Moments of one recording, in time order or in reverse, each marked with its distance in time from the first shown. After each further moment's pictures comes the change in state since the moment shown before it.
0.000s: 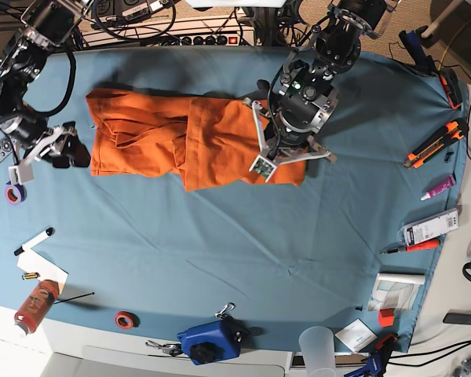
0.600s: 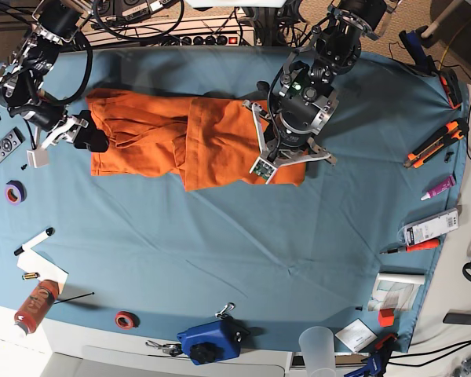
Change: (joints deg) left arm 0.0 -0.1 0.0 0.0 0.0 0.0 0.0; right arm -0.1 -3.1 0.0 -12.0 3.7 -0.9 0.0
